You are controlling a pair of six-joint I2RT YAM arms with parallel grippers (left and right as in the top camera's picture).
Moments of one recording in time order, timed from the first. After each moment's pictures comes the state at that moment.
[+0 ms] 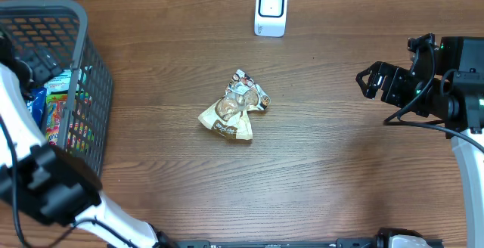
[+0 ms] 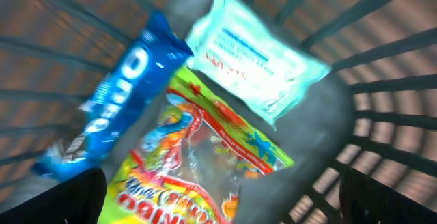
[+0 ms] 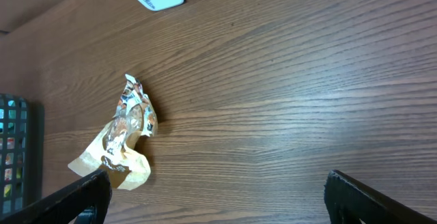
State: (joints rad) left arm 0.63 2.02 1.95 -1.10 -0.02 -0.07; right arm -0.08 1.29 1.32 -1.01 -0.39 0.24
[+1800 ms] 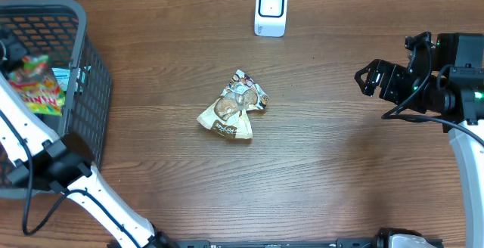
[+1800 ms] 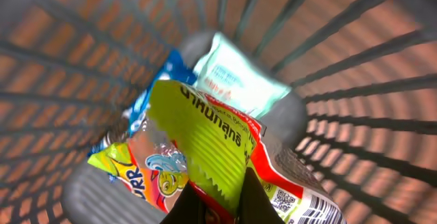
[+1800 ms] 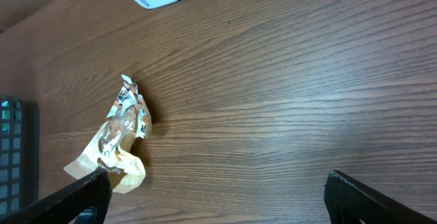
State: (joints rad) left arm 0.62 2.32 2.93 -1.69 0.00 -0.08; right arm -0.08 1.33 1.32 -0.99 -0.39 0.24
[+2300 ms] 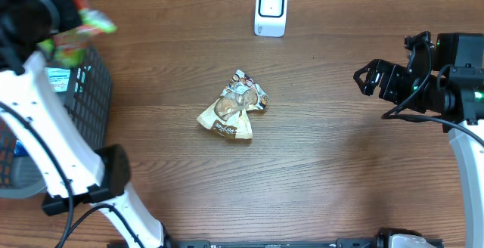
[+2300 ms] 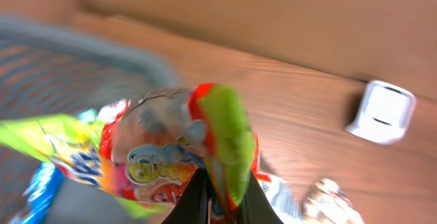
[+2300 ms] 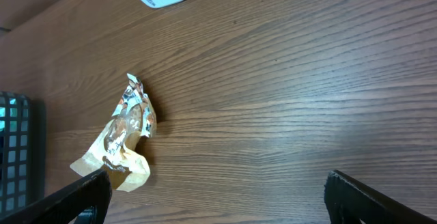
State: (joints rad) left arm 0.24 2.04 2.98 -1.69 0.09 -0.08; right arm -0.08 1.33 1.32 -0.99 -0.41 0.24
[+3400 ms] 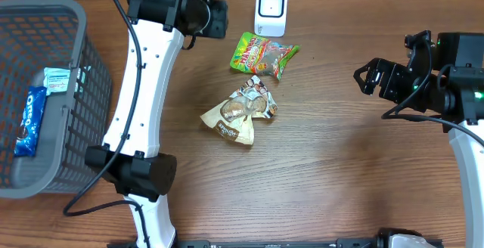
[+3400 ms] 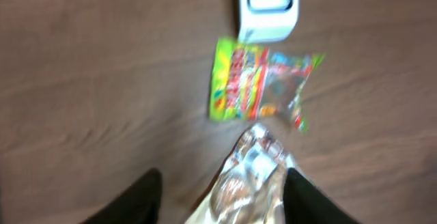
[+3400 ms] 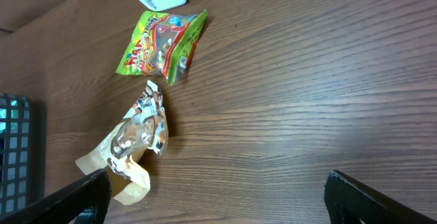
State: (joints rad) left arm -0.27 2.04 2.38 -1.35 0.05 -0.13; right arm -0.08 1.33 1.32 -0.98 -0.41 0.24
